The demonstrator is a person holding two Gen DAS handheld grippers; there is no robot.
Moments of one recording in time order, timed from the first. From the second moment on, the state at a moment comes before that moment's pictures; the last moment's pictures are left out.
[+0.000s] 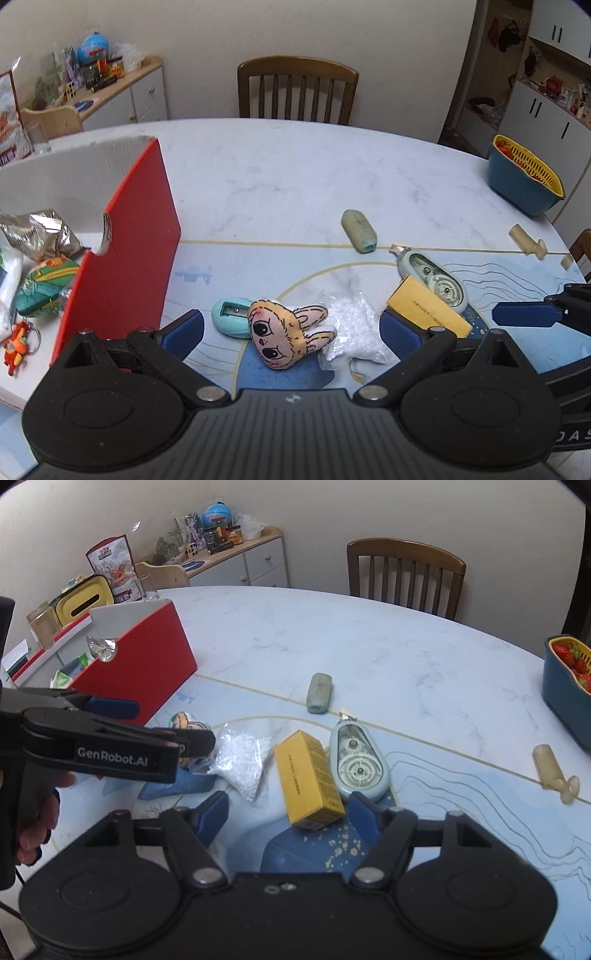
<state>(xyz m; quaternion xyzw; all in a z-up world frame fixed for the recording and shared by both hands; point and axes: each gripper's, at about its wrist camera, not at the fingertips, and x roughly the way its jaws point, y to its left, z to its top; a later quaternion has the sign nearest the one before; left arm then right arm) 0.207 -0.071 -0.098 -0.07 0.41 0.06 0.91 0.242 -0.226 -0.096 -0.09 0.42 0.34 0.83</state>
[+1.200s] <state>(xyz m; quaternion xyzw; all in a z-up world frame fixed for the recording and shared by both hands) 0.209 -0.063 -0.110 -0.07 0.45 0.03 0.89 0.248 -0.195 -0.105 -0.17 0.40 0.32 0.84</state>
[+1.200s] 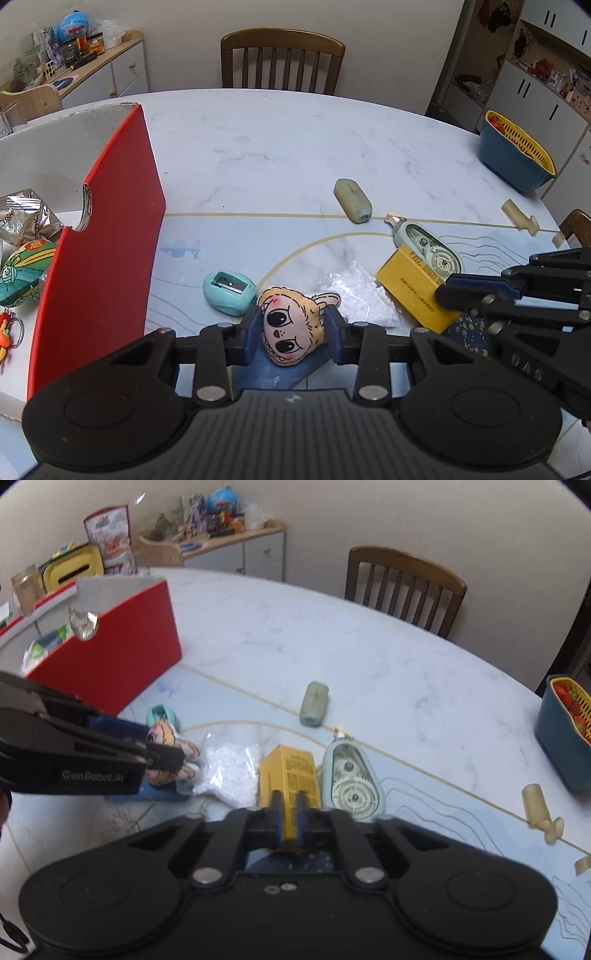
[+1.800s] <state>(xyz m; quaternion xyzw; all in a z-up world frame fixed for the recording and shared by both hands) 0.198 -0.063 -0.112 -0.07 0.45 0.01 0.89 0.253 -0.195 -0.123 -0.15 0.43 0.31 0.84</state>
